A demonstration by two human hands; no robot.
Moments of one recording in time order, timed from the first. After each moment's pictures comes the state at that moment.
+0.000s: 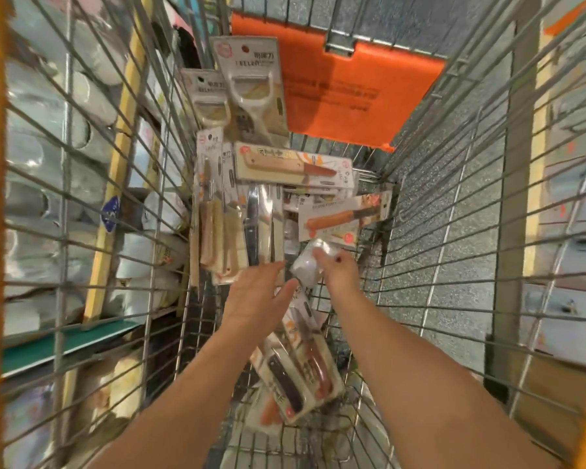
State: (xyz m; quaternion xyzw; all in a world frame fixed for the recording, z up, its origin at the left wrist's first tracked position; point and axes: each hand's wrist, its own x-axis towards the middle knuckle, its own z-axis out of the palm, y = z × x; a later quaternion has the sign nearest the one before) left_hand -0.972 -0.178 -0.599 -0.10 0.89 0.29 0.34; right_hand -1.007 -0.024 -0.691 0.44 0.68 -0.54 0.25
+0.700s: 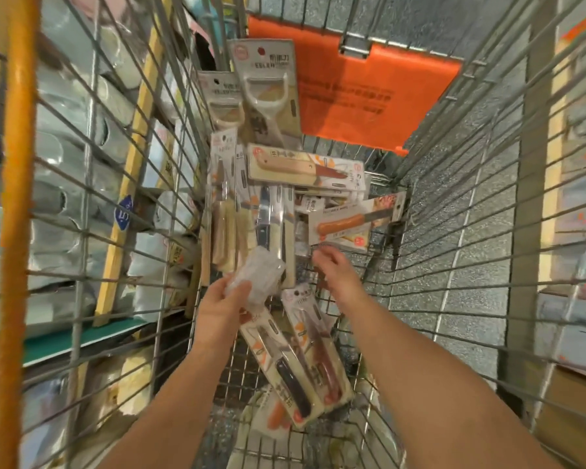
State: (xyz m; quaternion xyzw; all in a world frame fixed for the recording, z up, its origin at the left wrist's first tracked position) left_hand -0.943 -0.217 -0.589 -0.48 0.58 0.62 0.20; right_hand -1.009 -0.032 -0.668 0.33 0.63 -0.61 0.36
